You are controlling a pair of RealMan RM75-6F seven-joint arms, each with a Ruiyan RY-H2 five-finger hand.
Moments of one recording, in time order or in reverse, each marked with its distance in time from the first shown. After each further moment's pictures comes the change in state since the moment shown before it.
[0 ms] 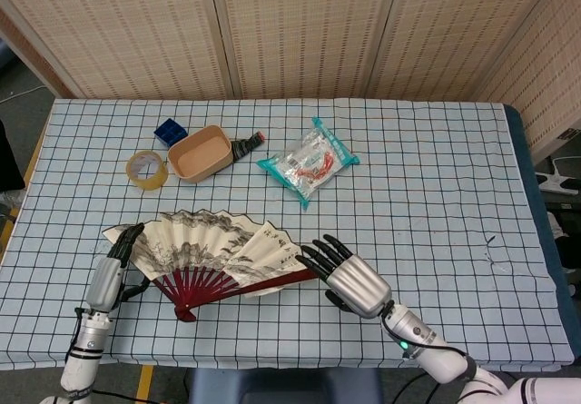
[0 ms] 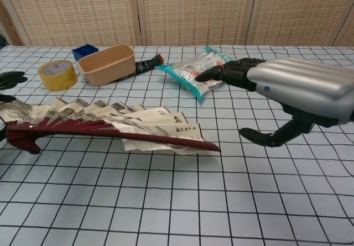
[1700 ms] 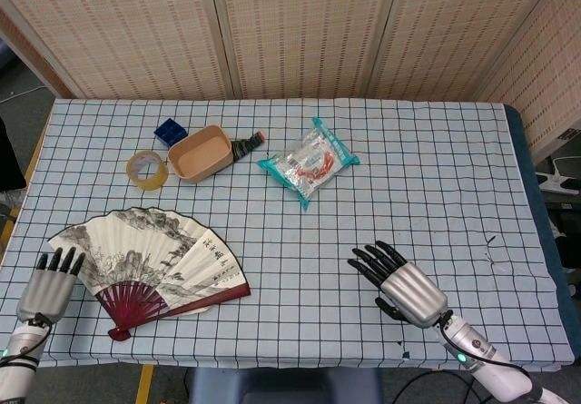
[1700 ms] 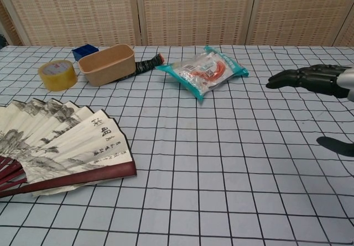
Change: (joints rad) left arm 0.007 0.544 0.055 -0.669 -0.365 -0.356 1.295; right arm -0.151 0.193 -0.074 0.067 -0.178 0.090 0.261
